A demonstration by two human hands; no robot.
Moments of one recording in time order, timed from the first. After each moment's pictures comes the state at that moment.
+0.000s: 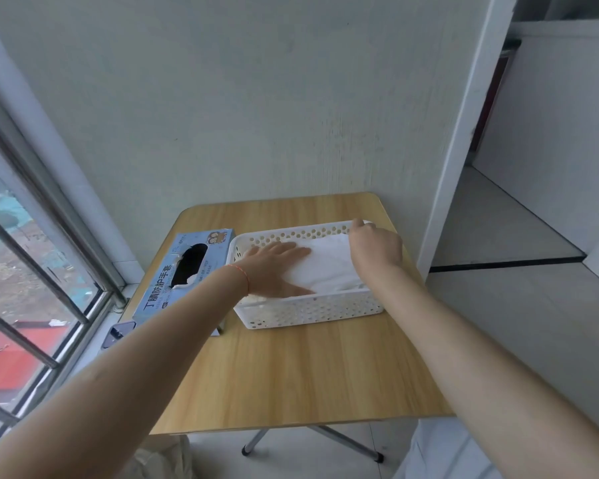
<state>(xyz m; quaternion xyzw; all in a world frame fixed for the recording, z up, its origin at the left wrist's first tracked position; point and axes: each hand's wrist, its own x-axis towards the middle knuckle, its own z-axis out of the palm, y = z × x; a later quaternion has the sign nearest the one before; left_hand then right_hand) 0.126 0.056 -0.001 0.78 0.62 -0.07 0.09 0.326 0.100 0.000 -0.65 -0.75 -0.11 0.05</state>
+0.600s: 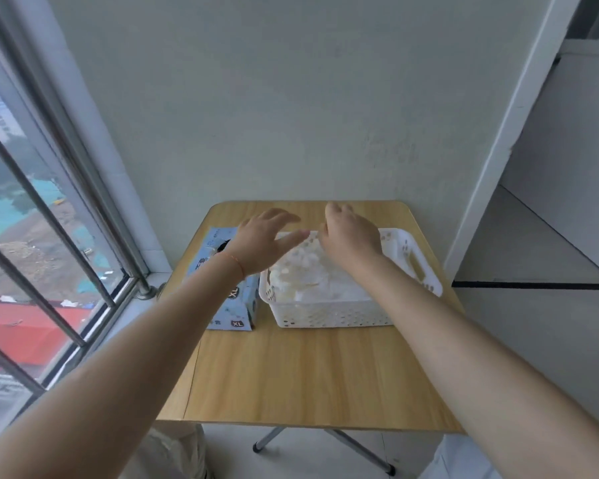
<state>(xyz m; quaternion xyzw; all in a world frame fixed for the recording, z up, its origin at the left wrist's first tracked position) 0.071 0.041 0.033 0.72 0.66 0.21 0.07 0.243 0.087 0.034 -0.52 -0.83 -0.03 0.20</state>
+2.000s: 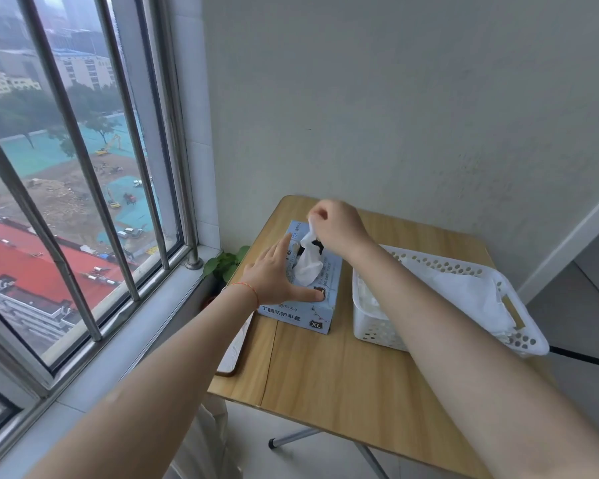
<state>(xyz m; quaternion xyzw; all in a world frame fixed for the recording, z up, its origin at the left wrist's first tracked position) -0.050 -0.023 -0.042 0.59 0.75 0.21 0.20 0.072 0.062 0.048 -0.41 -0.85 0.22 0.26</state>
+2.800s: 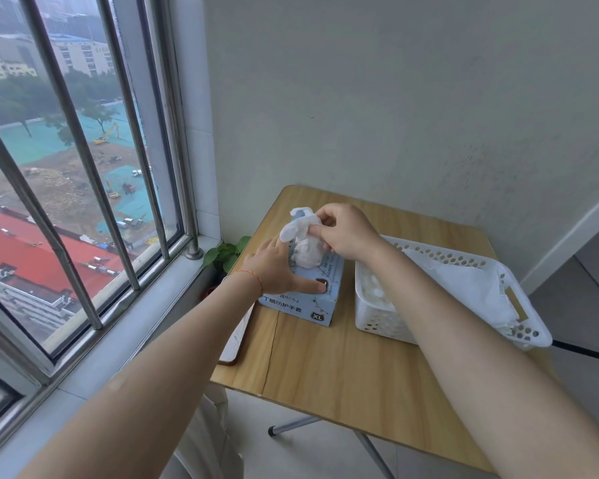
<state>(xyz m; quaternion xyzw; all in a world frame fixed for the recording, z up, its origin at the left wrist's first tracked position) -0.050 -0.018 -0.041 0.59 0.77 0.18 0.18 0.090 0.061 0.034 -0.37 -0.86 0.28 0.22</state>
